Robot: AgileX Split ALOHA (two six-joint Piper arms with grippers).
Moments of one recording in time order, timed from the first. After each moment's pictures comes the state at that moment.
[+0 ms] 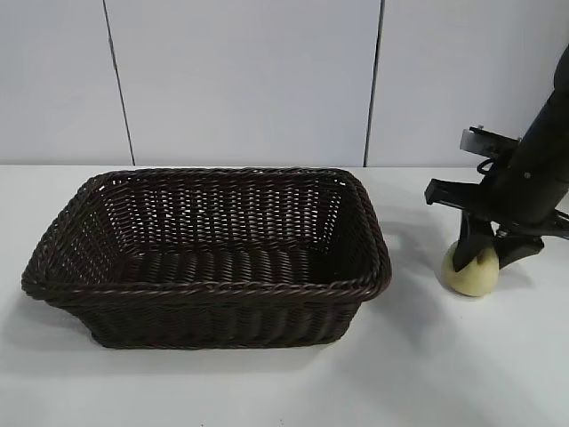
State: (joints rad) left arm -0.05 -0.01 -0.48 -0.04 1.12 0.05; right arm 0.03 1.99 -1.19 0.31 0.63 -0.09
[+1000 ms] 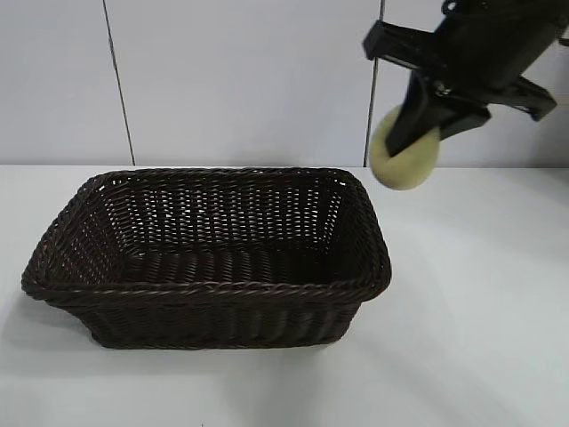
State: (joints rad) left arm -0.05 -0.01 -0.48 -0.04 1.12 0.05; right arm 0.38 1.61 -1.19 0.38 0.70 -0.08
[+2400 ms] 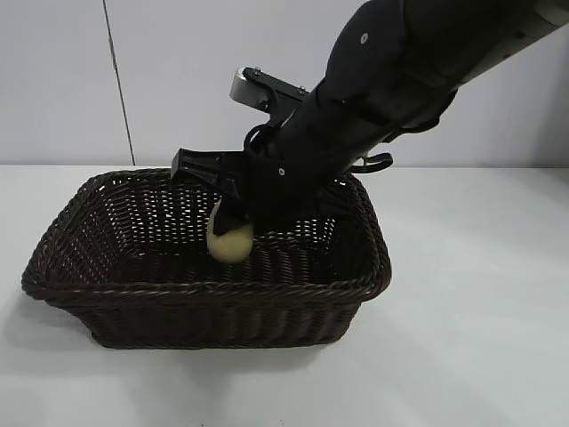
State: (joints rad) left arm -0.05 -0.01 -0.48 -0.04 1.12 0.05; right arm 0.65 1.96 -1.19 0.53 0.15 -0.05
